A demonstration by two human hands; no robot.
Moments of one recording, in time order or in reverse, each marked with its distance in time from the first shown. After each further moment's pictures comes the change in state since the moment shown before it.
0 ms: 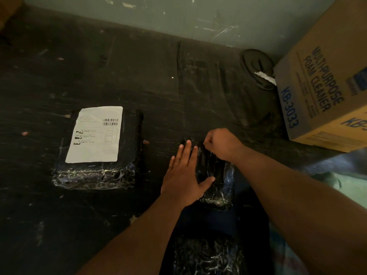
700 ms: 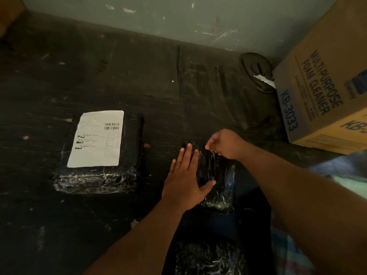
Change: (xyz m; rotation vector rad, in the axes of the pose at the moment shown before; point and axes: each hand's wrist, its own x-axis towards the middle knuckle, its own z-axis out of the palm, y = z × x) left_hand -0.001 -0.001 -0.001 -0.013 0.001 0.015; right_hand 0.007 0.012 -0.007 0.224 -0.115 0.103
